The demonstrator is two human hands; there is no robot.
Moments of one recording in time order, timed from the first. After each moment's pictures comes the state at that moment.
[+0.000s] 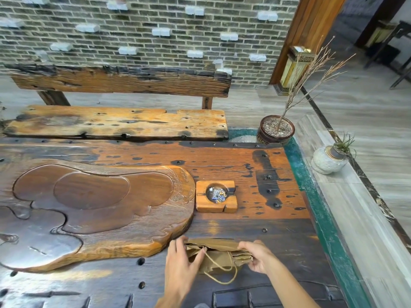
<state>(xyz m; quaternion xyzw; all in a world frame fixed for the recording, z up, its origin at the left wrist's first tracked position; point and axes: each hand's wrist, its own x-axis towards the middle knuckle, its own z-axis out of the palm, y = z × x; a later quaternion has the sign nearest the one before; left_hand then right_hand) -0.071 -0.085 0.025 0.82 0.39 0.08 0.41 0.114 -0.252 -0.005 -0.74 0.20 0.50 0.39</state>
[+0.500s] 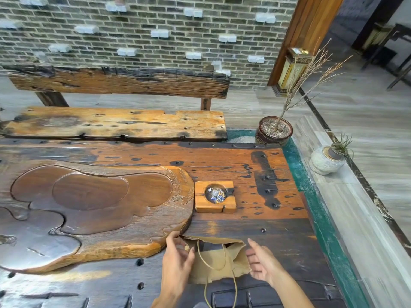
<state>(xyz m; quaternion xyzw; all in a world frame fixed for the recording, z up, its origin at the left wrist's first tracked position) -0.074 -0.078 0.037 0.74 0.40 0.13 0.52 0.091 -0.271 0.028 -0.73 0.20 0.47 0.46</state>
